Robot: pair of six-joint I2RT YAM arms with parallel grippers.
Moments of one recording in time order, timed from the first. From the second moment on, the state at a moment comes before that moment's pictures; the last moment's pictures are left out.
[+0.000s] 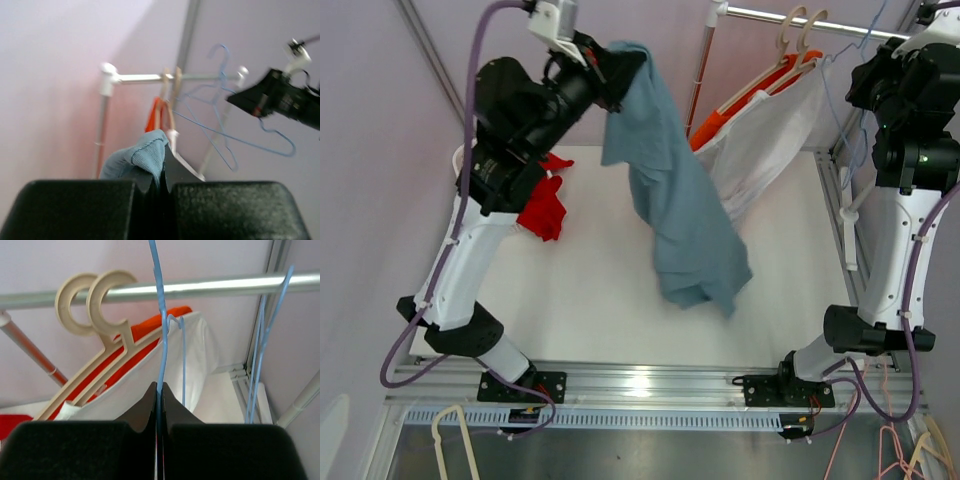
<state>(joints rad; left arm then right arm) -0.72 1.60 2.29 -0.40 0.05 -0.20 -0.08 1.55 2.27 -0.75 0.00 0.19</state>
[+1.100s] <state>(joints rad) 0.15 1.83 1.99 0.09 -0.06 -0.37 -0.14 1.84 2.28 -0.54 0.01 0.19</state>
